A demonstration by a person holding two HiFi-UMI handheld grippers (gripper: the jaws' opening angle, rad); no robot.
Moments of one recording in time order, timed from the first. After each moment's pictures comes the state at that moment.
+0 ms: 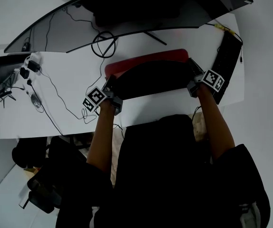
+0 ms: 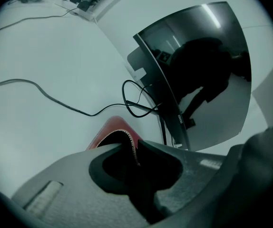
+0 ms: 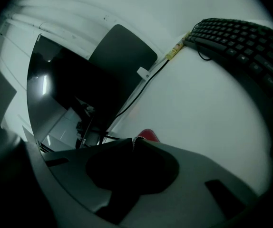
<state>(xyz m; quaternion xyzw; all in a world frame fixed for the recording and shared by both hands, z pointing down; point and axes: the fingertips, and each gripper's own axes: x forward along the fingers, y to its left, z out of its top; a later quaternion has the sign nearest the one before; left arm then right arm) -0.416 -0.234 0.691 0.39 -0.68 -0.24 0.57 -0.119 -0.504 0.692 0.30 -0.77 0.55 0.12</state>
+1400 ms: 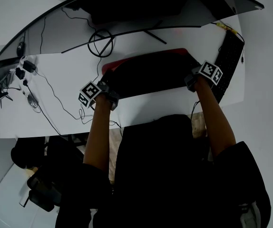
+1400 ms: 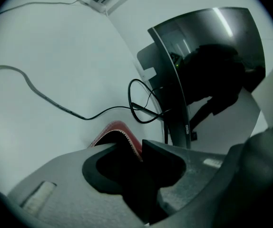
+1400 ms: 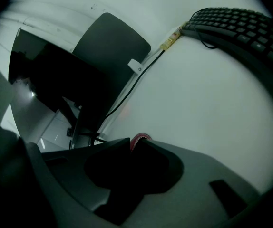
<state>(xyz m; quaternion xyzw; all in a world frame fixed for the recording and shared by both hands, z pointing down) -0.434 -0.253 0.710 0.36 -0.67 -0.28 0.59 -0.141 -0.524 0.718 0.32 -0.74 0.58 0.15</state>
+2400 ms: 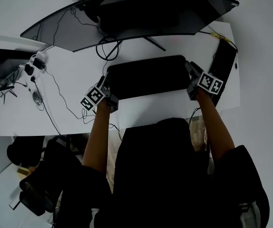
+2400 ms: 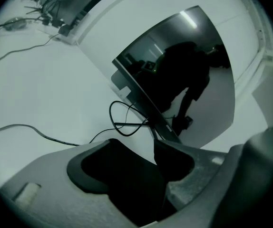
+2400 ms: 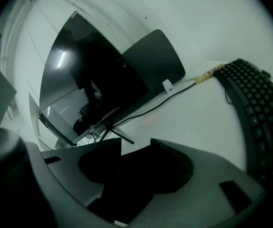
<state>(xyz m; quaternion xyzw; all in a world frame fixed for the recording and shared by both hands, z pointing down) -0.444 -0.231 0.648 0.44 -0.73 -0.22 0.47 -0.126 -0.501 0.637 0.28 -0.85 0.42 0.18</state>
